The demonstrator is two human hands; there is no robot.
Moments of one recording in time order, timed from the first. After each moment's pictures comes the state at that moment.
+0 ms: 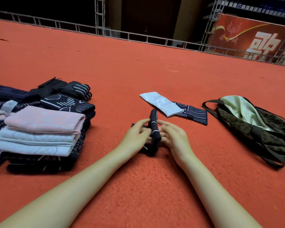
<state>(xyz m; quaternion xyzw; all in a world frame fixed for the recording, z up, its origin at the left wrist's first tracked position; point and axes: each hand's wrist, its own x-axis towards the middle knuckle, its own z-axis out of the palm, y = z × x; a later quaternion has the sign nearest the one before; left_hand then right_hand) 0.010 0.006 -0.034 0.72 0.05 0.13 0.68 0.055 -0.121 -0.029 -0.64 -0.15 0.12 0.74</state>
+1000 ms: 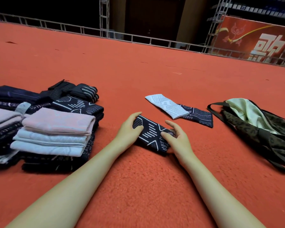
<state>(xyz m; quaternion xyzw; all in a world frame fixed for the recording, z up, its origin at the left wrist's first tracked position) 0.022 0.059 -0.043 0.81 0.08 0.20 0.54 0.064 -0.118 -0.046 -0.74 -0.19 0.04 0.64</state>
